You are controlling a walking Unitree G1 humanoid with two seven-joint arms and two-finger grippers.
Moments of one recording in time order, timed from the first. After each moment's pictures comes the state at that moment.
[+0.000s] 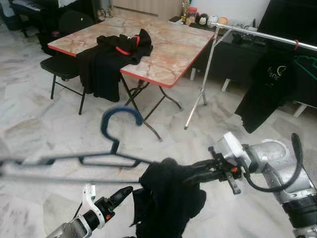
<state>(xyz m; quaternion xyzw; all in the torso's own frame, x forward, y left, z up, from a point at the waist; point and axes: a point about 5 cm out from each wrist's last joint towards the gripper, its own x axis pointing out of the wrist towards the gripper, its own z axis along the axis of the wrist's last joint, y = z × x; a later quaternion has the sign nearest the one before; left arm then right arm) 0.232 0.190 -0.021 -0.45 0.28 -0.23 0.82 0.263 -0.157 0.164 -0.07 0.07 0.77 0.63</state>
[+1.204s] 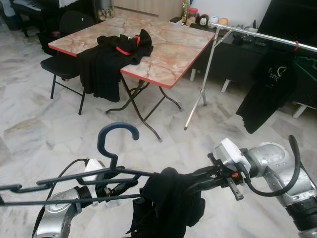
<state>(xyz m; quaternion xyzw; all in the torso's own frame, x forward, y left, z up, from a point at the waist) 0.250 0.201 0.050 0.05 0.12 -0.43 0.89 0.268 -0.165 0.155 -0.08 0.10 0.76 0.63</state>
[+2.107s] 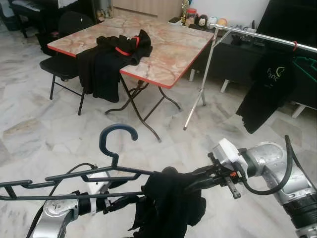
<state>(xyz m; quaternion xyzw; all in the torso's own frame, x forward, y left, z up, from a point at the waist) 0.231 0.191 0.053 0.07 0.15 -0.52 0.84 0.270 -0.164 0.150 -0.09 0.11 0.76 0.63</state>
